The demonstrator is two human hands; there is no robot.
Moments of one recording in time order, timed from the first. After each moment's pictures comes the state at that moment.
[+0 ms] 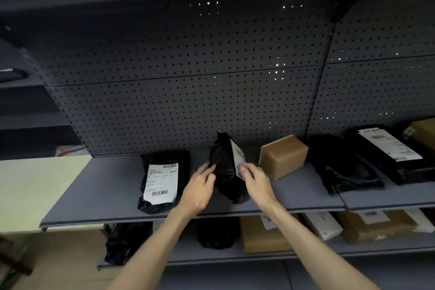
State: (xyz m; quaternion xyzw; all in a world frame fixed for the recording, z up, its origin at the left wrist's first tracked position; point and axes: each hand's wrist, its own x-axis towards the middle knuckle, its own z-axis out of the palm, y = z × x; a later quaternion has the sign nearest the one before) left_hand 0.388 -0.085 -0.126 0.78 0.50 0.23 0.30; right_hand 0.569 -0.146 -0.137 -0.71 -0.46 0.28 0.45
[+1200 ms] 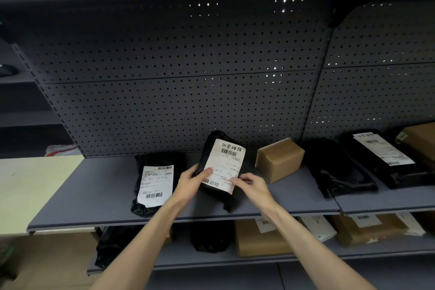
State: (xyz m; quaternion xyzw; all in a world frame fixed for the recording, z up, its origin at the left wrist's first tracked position) left_hand 0.384 -0.074 -0.107 0.59 0.48 0.32 0.56; right_hand 0.572 -0.148 -0.137 -0.67 -0.39 0.41 0.49
